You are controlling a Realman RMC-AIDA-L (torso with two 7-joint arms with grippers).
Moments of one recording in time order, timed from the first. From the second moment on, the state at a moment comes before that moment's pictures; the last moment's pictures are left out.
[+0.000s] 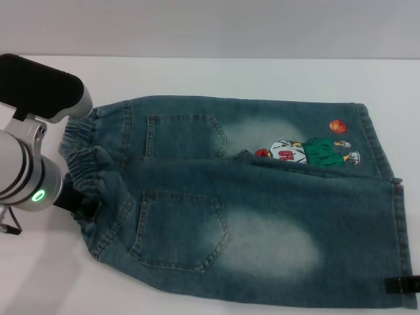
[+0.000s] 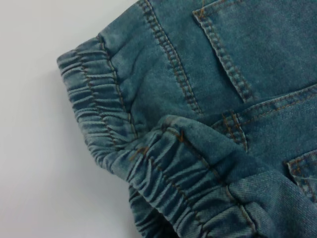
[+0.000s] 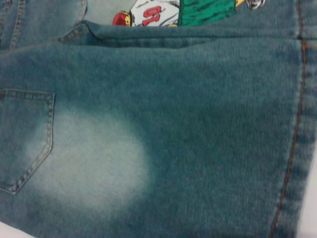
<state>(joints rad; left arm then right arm) -0.33 -2.06 -1.42 -1.61 2.88 -1.44 0.03 -0.04 2.08 -1.21 -1.58 0.87 1.61 -0.43</state>
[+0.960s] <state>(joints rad) -0.34 -2.06 -1.42 -1.61 2.87 -1.45 0.03 -0.05 2.08 -1.22 -1.58 0.84 1.62 -0.42</state>
